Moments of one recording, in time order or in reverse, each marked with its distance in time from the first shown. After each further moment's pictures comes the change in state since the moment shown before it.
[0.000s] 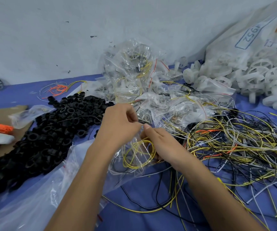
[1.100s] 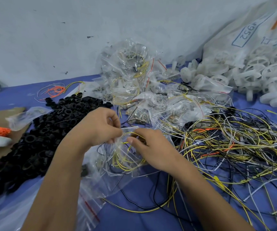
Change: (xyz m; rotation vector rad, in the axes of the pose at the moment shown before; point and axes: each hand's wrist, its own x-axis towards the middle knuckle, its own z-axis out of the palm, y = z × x) left_hand 0.002 -0.024 -0.037 -0.098 -0.315 -0.173; right_hand -0.005 -0.008 0.011 -0.409 0.060 -0.293
